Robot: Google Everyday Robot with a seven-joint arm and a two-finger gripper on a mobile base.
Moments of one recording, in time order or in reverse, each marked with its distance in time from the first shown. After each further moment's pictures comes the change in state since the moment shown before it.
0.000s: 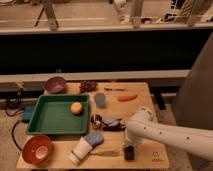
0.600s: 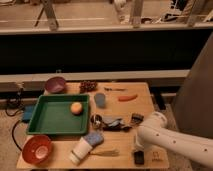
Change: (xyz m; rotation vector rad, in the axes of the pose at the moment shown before) arm -0.015 0.063 -0.010 -0.026 0.047 0.047
